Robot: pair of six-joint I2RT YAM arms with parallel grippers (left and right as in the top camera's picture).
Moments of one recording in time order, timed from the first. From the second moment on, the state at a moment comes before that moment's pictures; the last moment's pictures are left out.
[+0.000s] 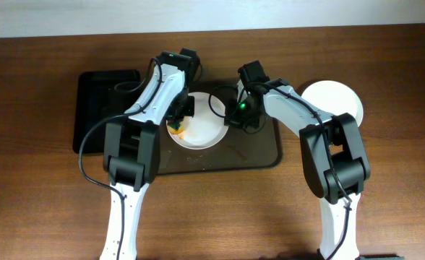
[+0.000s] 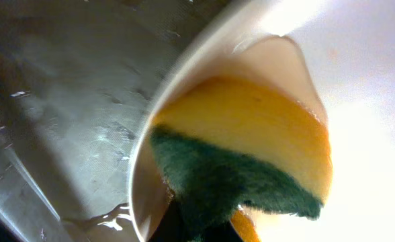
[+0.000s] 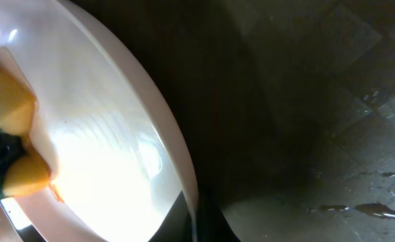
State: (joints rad) left arm -0.32 2.48 2.12 -1.36 -0.09 -0.23; right arm 0.33 2.21 1.57 -0.65 -0.44 0.52
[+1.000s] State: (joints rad) left arm -0.34 2.48 2.13 -1.27 -0.01 -0.27; right arm 0.33 2.21 1.57 -0.65 -0.43 0.52
